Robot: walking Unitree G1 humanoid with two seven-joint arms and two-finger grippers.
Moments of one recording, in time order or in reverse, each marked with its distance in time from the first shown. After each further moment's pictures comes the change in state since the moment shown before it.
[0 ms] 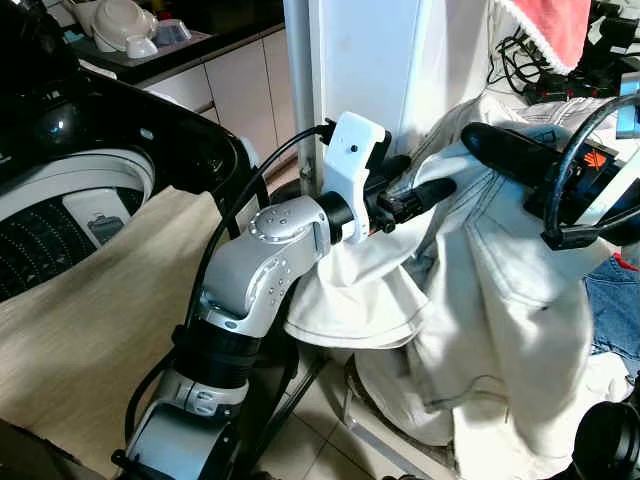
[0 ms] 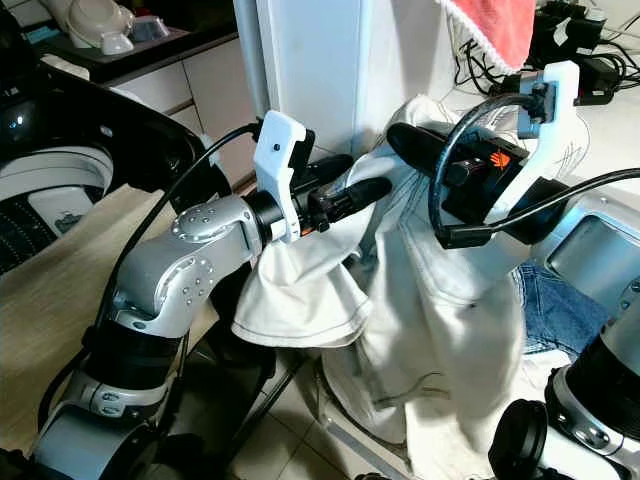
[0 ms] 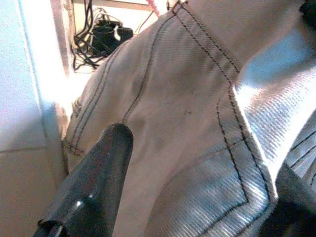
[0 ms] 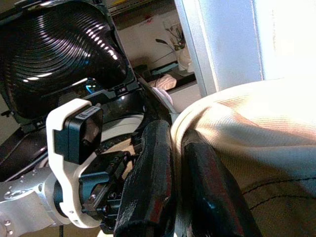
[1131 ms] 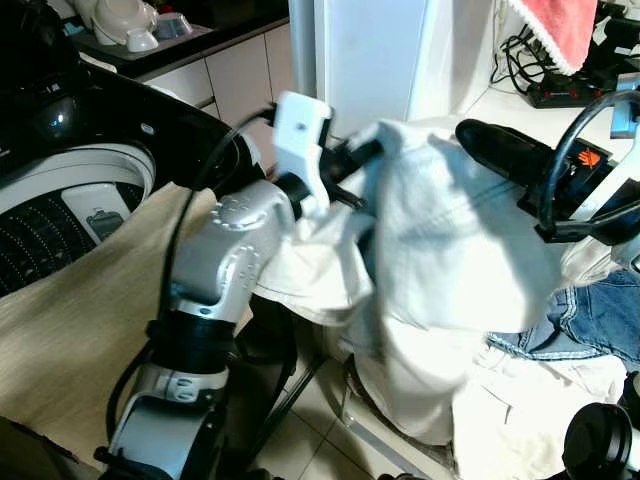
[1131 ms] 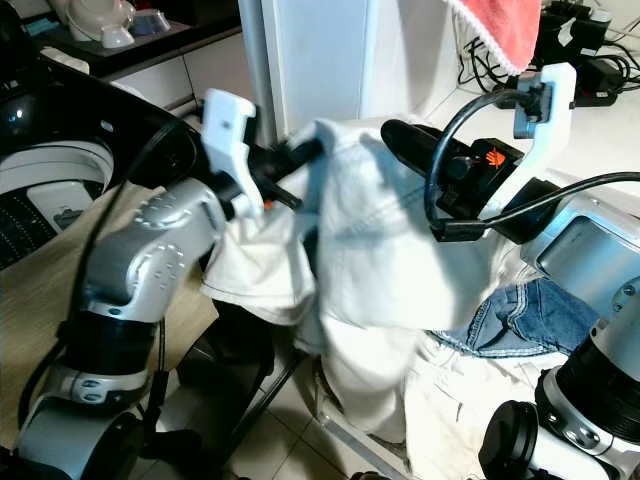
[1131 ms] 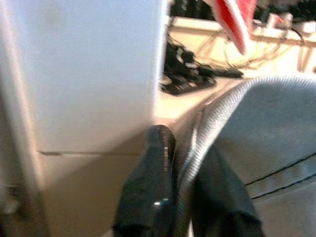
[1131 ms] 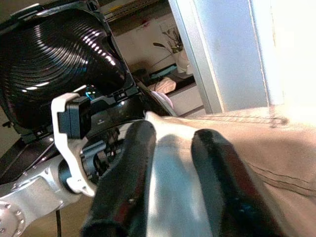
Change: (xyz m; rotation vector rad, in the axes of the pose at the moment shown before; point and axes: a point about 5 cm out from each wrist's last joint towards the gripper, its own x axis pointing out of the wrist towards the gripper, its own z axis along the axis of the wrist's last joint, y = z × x) left arm -0.024 0.044 0.014 0.022 -0.095 0.236; right arm 0.003 0.000 -0.003 0.050 -0.034 -0.012
